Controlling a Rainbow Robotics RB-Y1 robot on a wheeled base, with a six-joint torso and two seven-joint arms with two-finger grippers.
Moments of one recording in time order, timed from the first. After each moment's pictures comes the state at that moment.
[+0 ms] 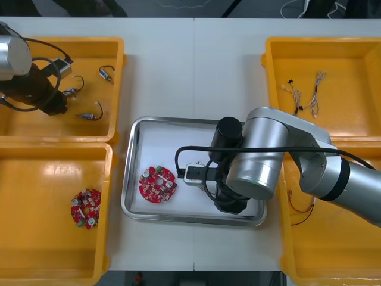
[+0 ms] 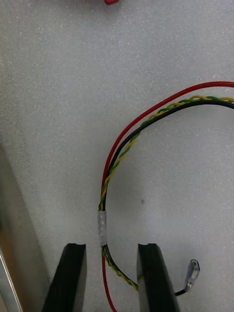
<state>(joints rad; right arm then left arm) -0.74 -0.59 0.91 -1.92 -0.71 1.62 1.75 -0.85 0.72 -0.20 -0.96 0.67 1.27 -2.06</state>
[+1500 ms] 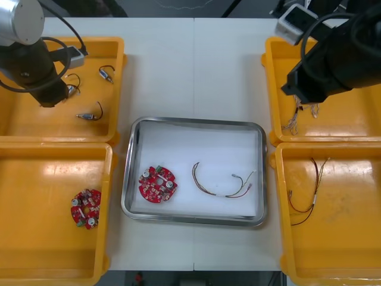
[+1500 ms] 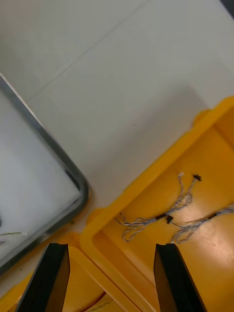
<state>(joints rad) -0.73 -0.62 0.04 -2.16 -0.72 1.92 1.73 -0.86 0.68 -0.13 -1.42 0.50 1.83 -2.03</state>
